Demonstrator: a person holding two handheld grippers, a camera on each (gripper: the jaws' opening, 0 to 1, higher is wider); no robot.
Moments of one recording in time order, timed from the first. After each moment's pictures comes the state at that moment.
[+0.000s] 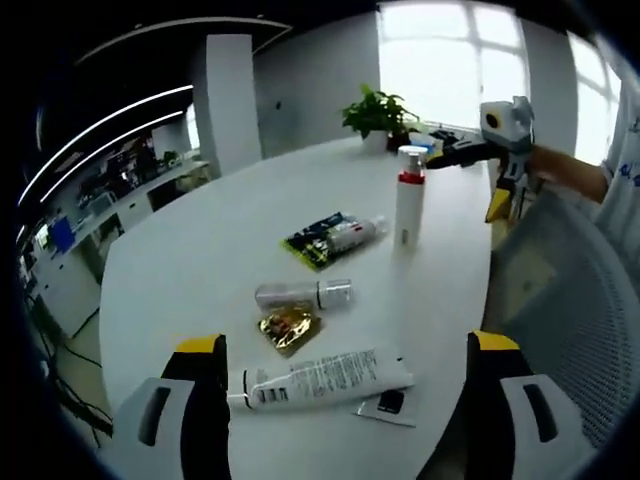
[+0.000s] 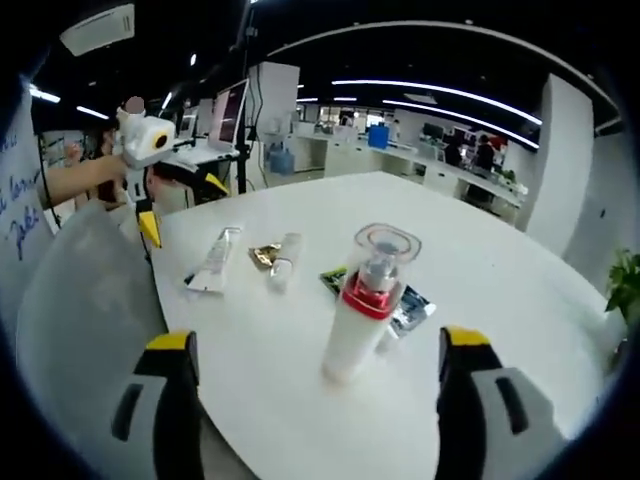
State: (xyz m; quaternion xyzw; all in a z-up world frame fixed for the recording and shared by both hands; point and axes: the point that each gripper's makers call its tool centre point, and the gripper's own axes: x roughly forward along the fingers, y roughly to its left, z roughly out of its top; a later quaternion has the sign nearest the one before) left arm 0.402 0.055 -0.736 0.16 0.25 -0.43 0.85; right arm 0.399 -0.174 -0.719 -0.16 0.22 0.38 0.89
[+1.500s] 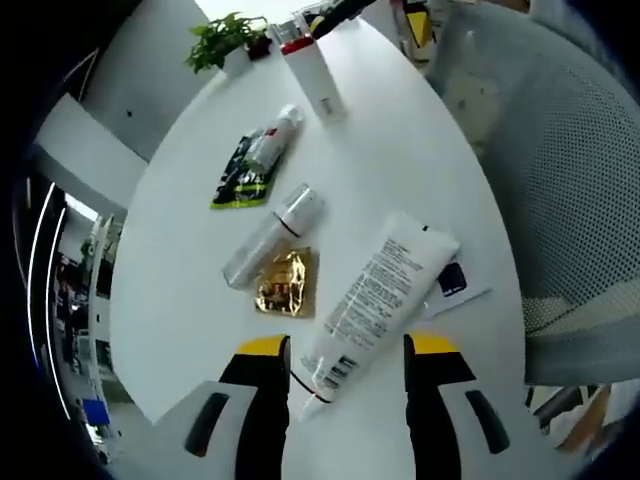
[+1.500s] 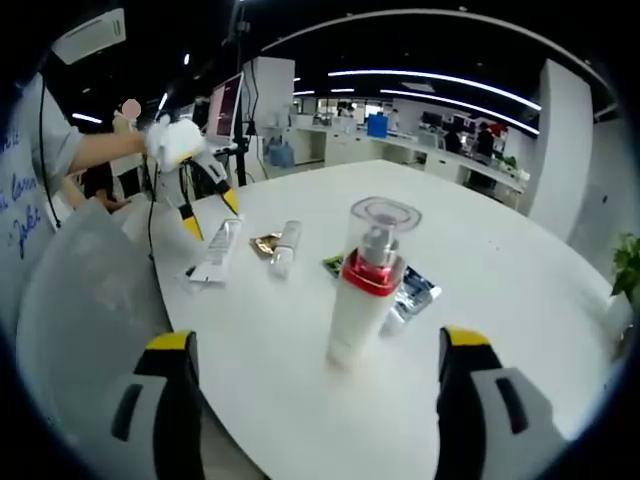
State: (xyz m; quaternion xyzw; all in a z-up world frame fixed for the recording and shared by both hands) left arm 0.428 0.079 -0.798 0.50 0.30 -0.54 0.61; right arm 0.396 -0.179 -0.731 -0.15 0.24 0.38 0.88
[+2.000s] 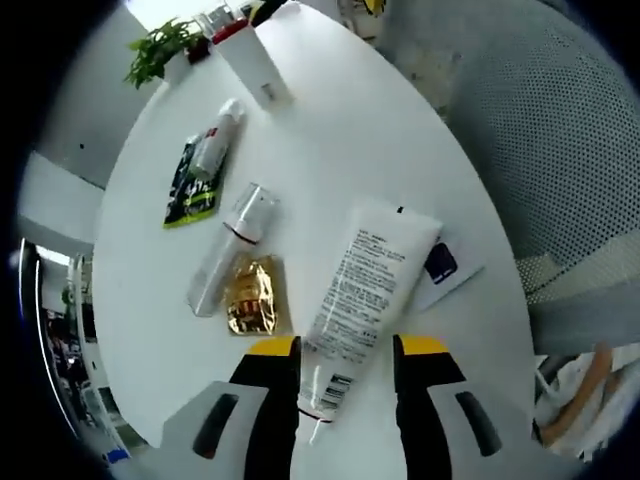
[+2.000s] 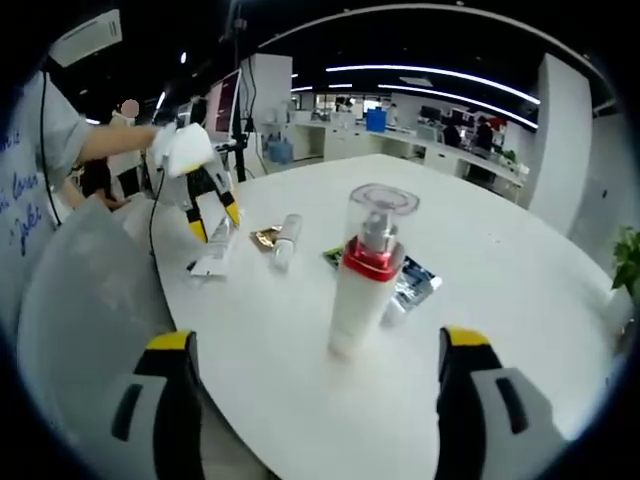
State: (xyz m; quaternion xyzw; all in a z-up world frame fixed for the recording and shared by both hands) left arm 0.420 0.074 -0.819 0.54 0.30 -0.59 0.52; right arm 0.391 -0.184 -0.737 -0.15 0.25 0.38 0.88
